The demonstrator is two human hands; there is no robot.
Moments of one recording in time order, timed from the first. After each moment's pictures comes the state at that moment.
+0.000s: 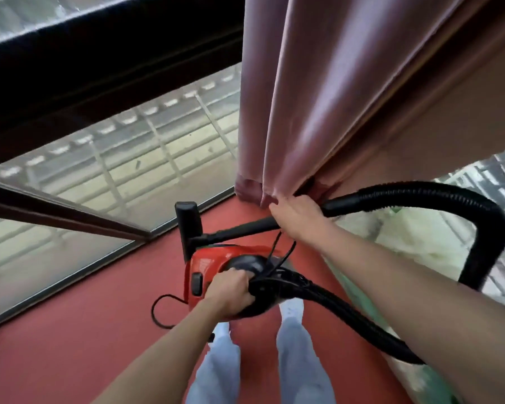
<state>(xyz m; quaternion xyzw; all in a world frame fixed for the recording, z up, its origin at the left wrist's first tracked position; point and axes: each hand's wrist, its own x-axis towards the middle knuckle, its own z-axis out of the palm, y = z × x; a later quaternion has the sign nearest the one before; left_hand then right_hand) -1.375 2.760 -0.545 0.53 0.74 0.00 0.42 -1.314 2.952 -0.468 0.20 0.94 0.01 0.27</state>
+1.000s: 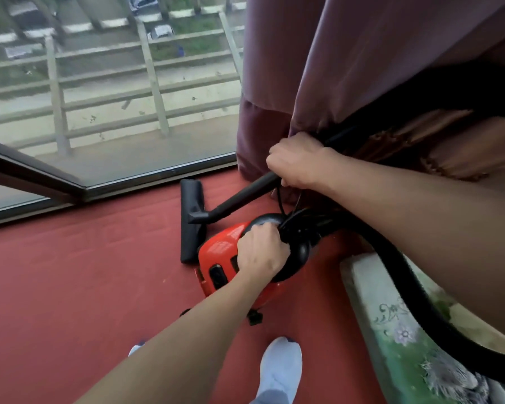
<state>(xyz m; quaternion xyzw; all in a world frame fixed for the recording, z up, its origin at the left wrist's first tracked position) -1.341 2.933 -0.888 0.26 0.88 0.16 0.36 -1.401 3.075 -0.804 -0.01 0.93 0.16 0.32</state>
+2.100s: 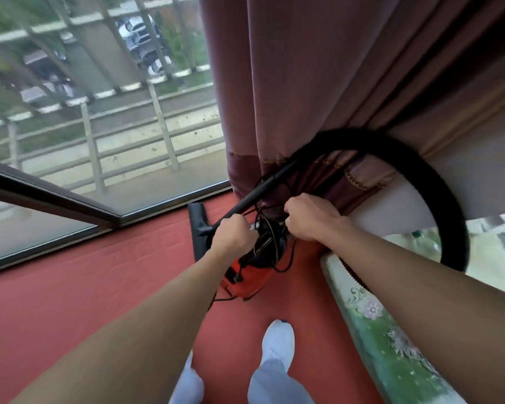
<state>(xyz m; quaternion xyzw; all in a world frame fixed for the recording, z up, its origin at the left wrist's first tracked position) -1.371 2.924 -0.737 0.22 0.88 0.12 0.40 -1.284 3.055 -0.683 0.28 0.91 -0.14 0.29</state>
